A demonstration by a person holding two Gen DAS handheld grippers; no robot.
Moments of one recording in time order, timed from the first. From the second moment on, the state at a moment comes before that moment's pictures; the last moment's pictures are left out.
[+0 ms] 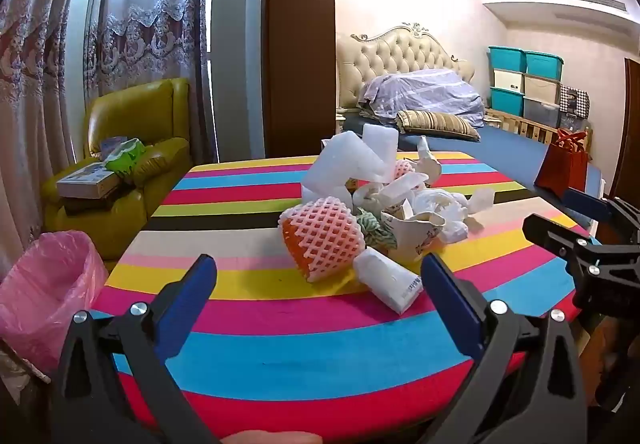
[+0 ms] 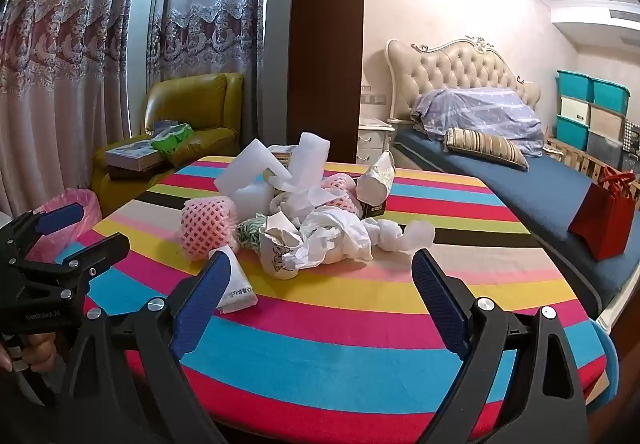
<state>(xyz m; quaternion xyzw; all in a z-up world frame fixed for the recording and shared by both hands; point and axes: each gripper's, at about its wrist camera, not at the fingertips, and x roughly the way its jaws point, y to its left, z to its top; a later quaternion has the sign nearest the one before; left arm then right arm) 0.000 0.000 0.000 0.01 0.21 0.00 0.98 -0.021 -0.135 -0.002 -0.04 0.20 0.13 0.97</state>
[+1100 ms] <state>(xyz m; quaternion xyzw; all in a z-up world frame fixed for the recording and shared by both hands) -0.001 0.000 -0.003 0.01 0.21 0.00 0.98 -0.019 -0.133 -0.012 -0.03 0.19 0.13 0.97</state>
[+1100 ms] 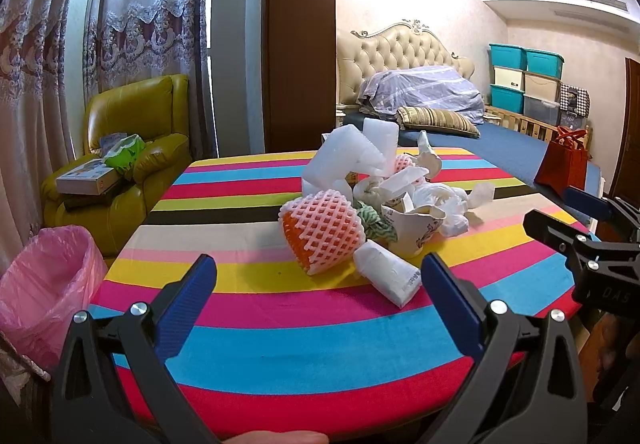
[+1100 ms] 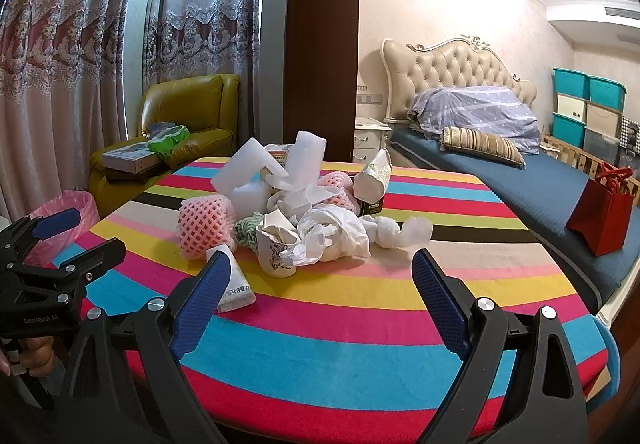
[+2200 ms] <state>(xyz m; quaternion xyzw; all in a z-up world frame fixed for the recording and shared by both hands) -0.003 0.004 -0.004 0.00 0.22 0.00 0.98 -0.019 -0.130 -0.018 -0.03 0.20 0.13 0.97</state>
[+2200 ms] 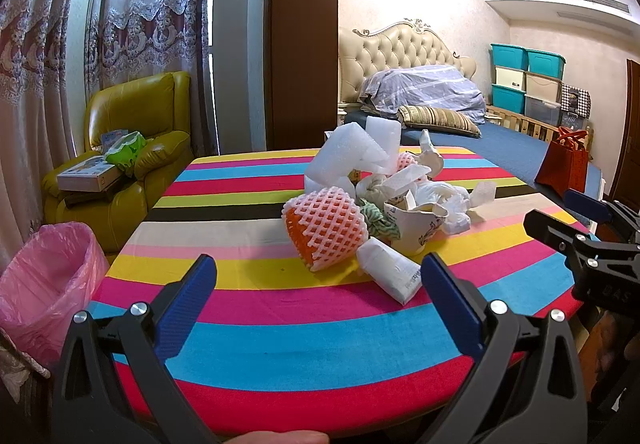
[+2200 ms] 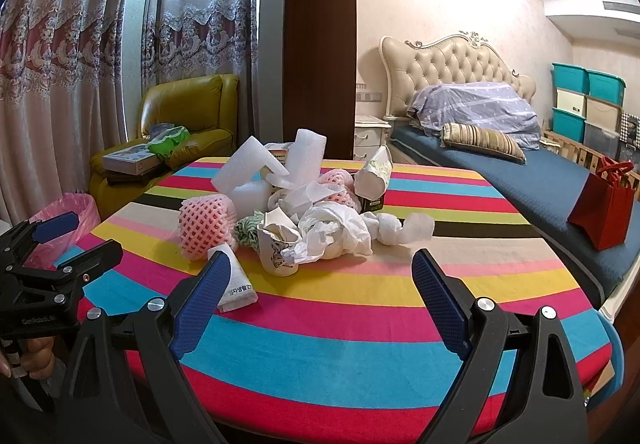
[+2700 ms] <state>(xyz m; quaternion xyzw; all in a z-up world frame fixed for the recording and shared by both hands) -0.003 0.004 -0.004 0.00 0.22 0.00 0.98 -0.018 -0.130 -0.018 -0.03 0.20 0.13 0.97</state>
